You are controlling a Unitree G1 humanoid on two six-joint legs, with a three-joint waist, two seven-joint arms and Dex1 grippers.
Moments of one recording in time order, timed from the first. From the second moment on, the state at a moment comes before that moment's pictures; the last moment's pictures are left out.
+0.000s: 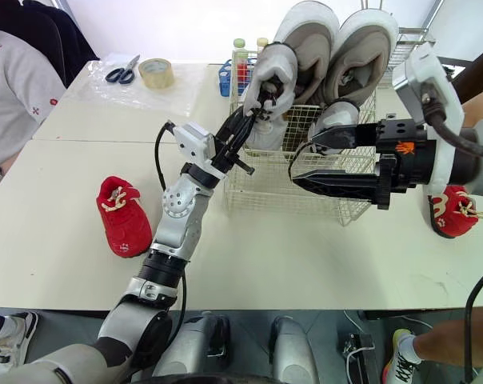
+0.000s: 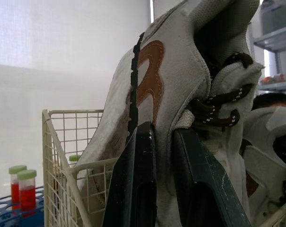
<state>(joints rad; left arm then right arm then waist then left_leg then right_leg) -0.63 -0.09 -0.10 0.32 -0.12 -0.44 -0.40 -0.71 -1.16 -0.36 -0.43 1.28 1.29 0.76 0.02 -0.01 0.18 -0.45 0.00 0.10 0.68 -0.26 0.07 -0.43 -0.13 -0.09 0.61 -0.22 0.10</state>
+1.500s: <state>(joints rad) -0.35 0.59 0.15 -0.48 -1.11 0.85 -0.71 -0.45 -1.02 -0.83 -0.14 1.11 1.00 0.33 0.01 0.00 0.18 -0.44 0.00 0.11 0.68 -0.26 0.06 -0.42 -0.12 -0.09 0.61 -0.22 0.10</state>
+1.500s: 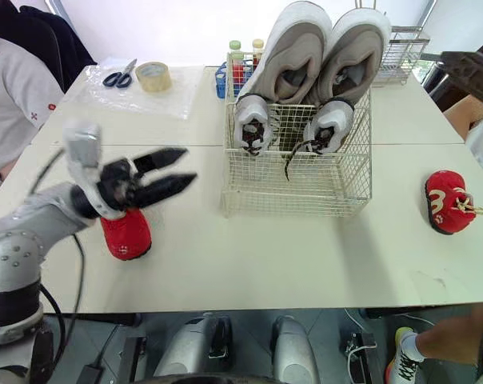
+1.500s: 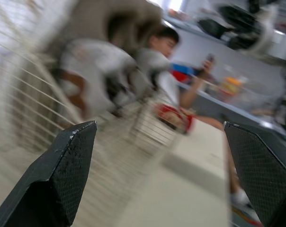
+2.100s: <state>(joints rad) -0.11 0.50 -0.17 -0.76 -0.99 0.79 -0.67 0.35 -0.37 -0.76 -0.60 0.47 0.64 0.03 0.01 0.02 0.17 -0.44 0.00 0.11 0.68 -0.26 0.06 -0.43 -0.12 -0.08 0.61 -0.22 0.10</state>
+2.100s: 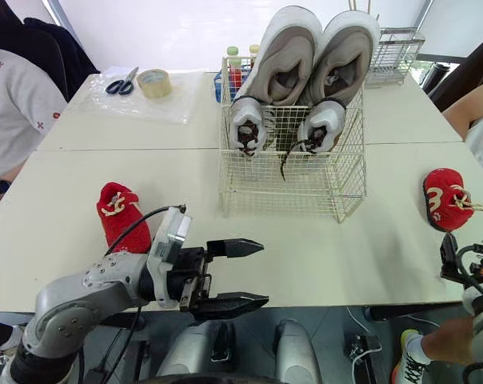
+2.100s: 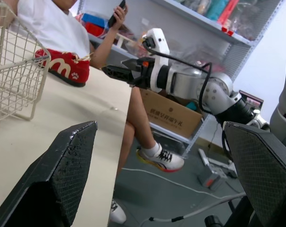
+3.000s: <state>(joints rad) -0.06 0.73 -0.01 -0.73 -0.97 0.78 -0.76 -0.15 -0.28 -0.58 0.29 0.21 -0.04 -0.13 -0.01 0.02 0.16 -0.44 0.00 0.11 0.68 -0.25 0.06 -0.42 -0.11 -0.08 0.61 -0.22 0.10</state>
